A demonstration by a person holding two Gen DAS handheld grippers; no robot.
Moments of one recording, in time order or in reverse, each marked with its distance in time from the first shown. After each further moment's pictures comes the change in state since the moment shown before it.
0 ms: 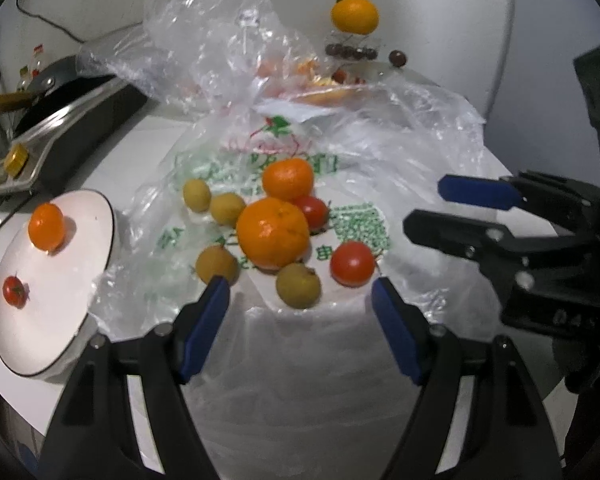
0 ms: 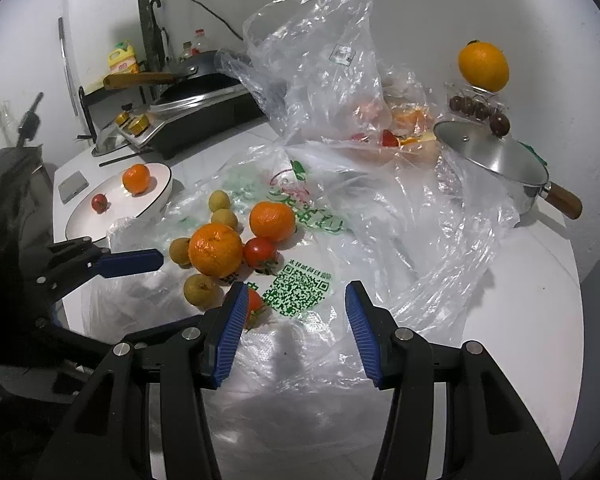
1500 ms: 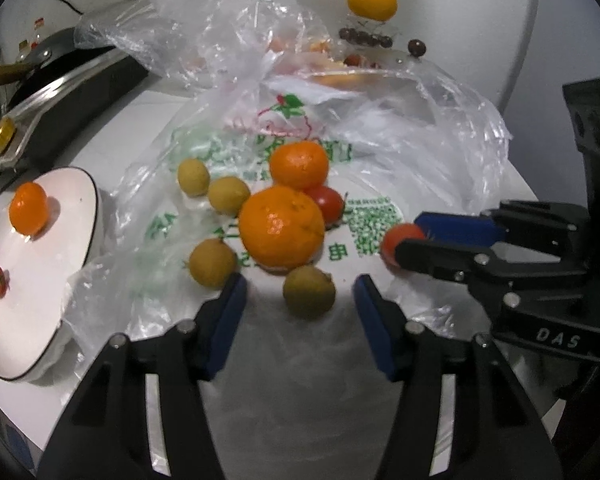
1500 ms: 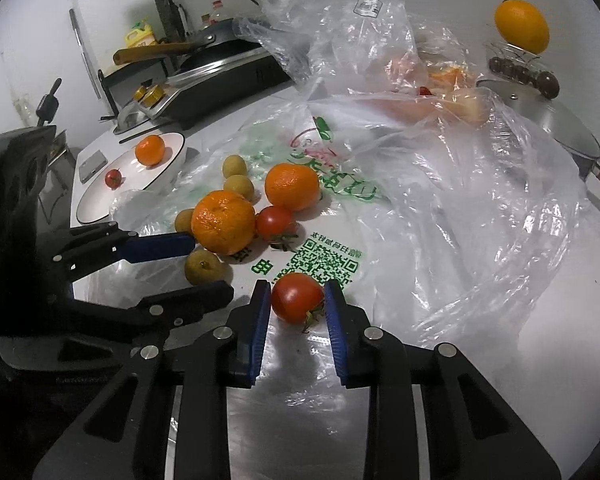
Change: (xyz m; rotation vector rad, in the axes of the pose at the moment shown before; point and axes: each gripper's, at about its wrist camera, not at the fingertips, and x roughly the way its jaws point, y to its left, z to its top) left arm 0.022 0.010 0.005 -0.053 0.055 -0.012; right arm 0.034 -0.012 -0.002 0.006 0.112 0.141
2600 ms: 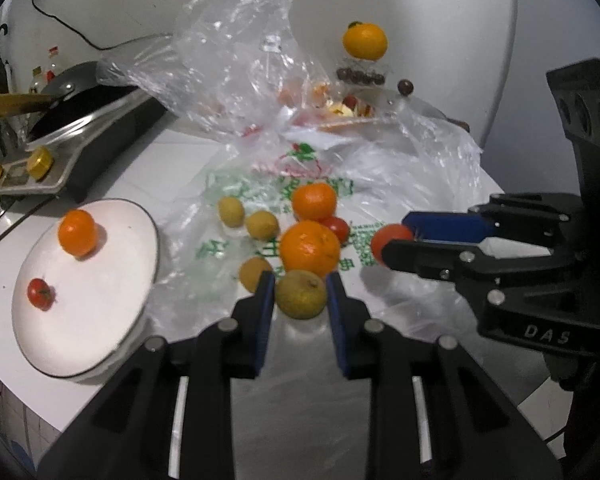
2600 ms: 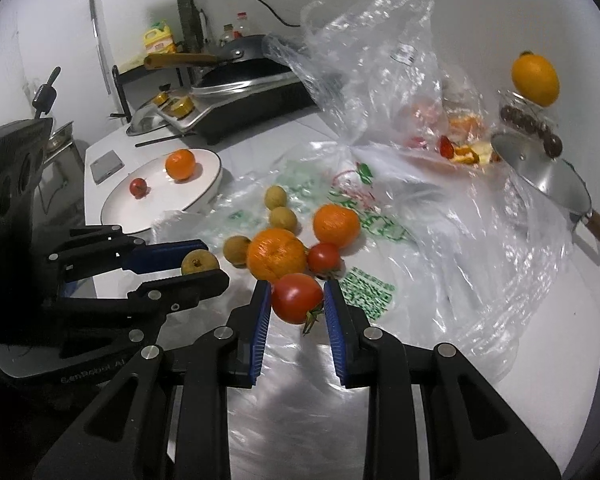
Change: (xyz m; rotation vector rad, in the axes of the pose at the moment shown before) left arm -0.057 0.015 -0.006 0.036 -0.129 0.005; right arm -0.024 0.052 0.016 -0.083 -0.056 -0.043
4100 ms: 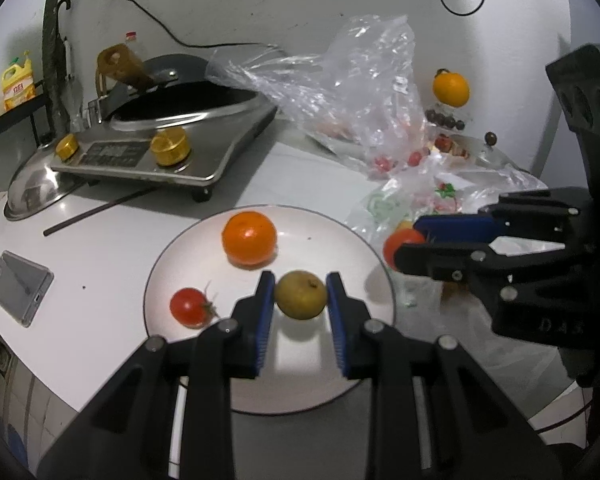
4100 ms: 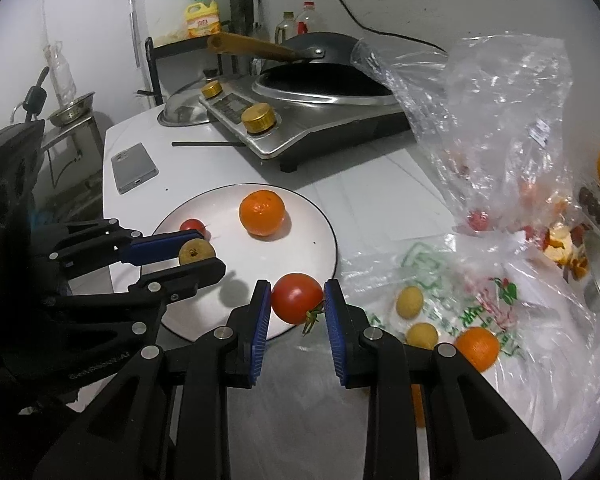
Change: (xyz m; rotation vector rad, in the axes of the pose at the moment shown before) left arm -0.032 0.152 -0.014 -0.103 -0.089 0.094; right arm 0.077 0.117 0.084 -0.141 0.035 0.033
